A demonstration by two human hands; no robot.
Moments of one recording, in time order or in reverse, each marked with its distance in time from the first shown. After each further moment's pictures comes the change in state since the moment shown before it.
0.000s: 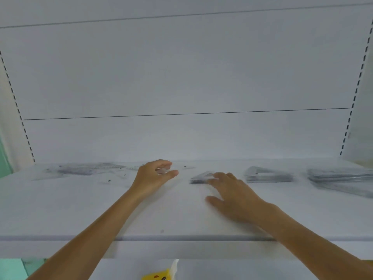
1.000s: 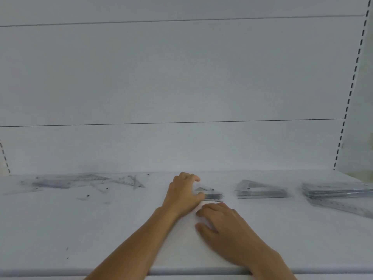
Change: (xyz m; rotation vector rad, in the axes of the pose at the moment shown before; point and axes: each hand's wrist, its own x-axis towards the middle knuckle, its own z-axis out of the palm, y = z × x) left_hand 0.030 0.034 0.107 0.282 -0.128 0.203; right_hand -0.019 0.003 0.011 0.175 0.094 -0.026
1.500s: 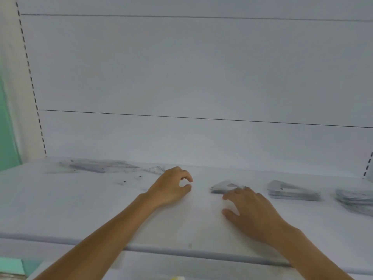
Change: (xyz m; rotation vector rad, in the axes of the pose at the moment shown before) left_hand -0.039 -0.077 -0.086 0.020 -0.052 0.022; right_hand 0.024 -0.035 -0.009 -0.248 -0.064 0.080
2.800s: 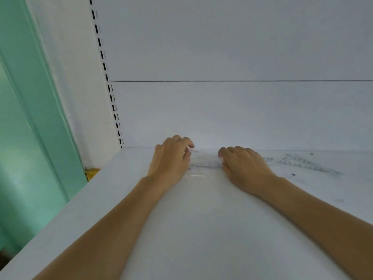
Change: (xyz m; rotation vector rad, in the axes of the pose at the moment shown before) left_hand -0.024 -0.324 -0.176 0.161 0.220 -0.015; right_hand 0.276 -0.302 0.102 -0.160 0.157 -0.101
